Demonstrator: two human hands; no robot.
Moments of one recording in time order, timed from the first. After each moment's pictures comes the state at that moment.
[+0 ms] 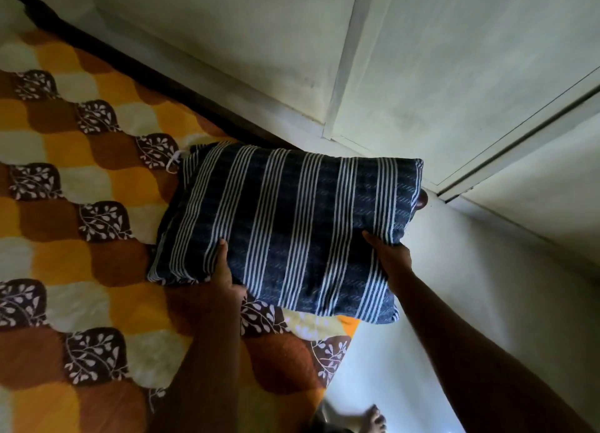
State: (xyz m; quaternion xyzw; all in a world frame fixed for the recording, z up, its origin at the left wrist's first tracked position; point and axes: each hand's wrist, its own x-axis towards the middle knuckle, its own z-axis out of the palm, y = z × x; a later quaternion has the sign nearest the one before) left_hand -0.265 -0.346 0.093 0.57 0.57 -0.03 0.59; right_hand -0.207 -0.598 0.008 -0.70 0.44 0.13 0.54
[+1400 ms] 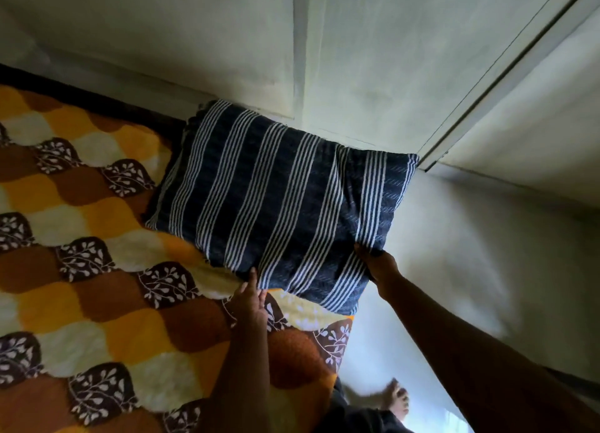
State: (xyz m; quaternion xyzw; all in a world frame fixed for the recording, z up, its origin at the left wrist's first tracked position) left_hand -0.260 -0.356 -0.065 0.50 0.49 -0.18 0.69; right_hand -0.253 -0.603 -0.031 -0.62 0.49 0.14 0.60
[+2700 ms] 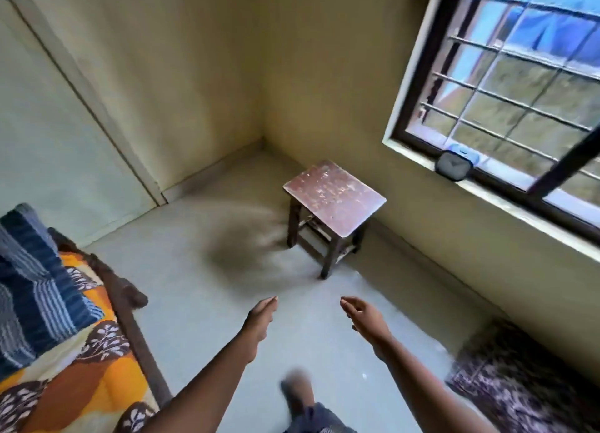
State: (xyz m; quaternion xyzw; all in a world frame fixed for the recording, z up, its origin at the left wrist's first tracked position) left_hand -0.726 -0.580 0.061 0.73 -0.16 -0.57 0.34; right_hand -0.936 -0.644 0.056 -0.53 0.63 -0.13 0.55
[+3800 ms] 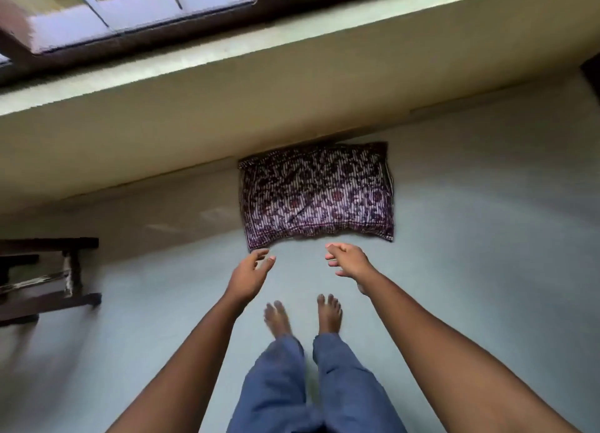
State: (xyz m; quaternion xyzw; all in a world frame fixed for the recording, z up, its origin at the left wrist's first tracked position) left_hand -1.401 -0.600 -0.082 0.54 -0.63 -0.54 -0.12; right_hand -1.569 -0.477 -0.111 0.02 0.75 -0.34 0.57
